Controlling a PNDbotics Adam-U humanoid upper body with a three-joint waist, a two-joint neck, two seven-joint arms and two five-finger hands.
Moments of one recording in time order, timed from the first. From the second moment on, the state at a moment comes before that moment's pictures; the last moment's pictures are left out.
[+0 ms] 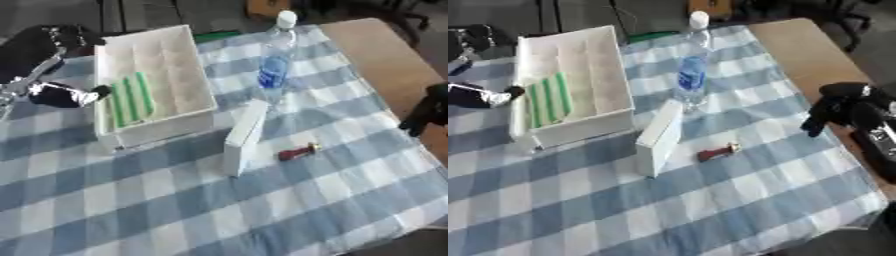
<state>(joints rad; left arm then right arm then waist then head) -0.70 0.63 -0.18 -1.27 -0.73 -0.46 0.09 -0.08 -0.30 -0.23 -1.98 -0.30 -0.22 0.63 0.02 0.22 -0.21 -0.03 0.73</state>
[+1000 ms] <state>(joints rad) -0.30 0.63 -0.04 -1.98 0.76 -0.15 -0.38 -0.08 -0.30 -0.24 -1.98 -0.30 -0.24 0.62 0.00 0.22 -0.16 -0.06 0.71</state>
